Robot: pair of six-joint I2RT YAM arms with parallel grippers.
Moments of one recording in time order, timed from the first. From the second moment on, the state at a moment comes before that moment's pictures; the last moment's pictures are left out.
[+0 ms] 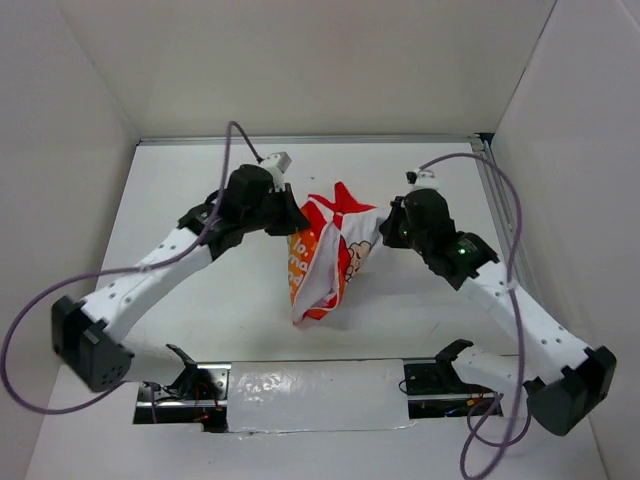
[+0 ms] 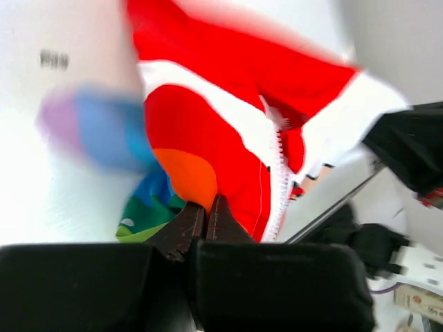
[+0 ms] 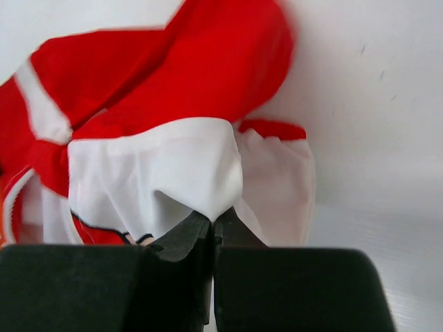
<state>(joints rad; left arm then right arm) -0.58 1.43 1.24 -0.46 0.19 -0.61 0.51 1.07 0.94 -0.48 0.15 0.51</state>
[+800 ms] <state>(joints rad) -0.75 1.36 1.52 -0.83 -0.21 -0.90 0.41 1.13 1.36 -0.77 0.14 0.42</state>
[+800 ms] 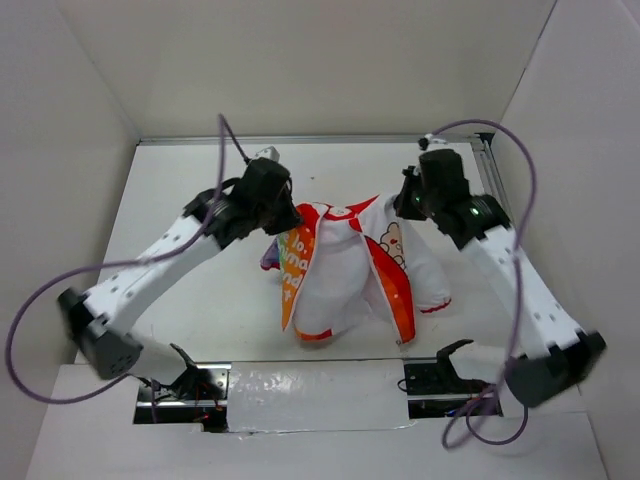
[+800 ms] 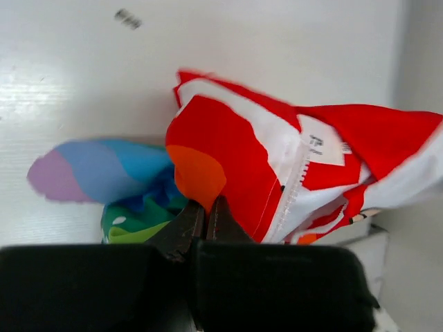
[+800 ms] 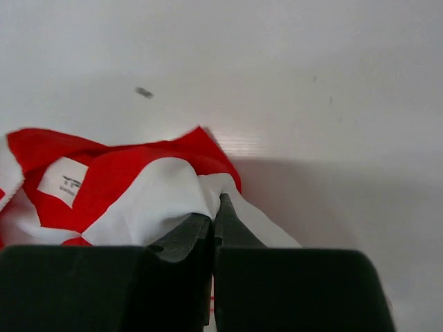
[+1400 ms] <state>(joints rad) -0.49 1.72 1.52 -0.88 0.03 -0.87 0.34 1.40 1.19 -0.68 0.09 0.45</state>
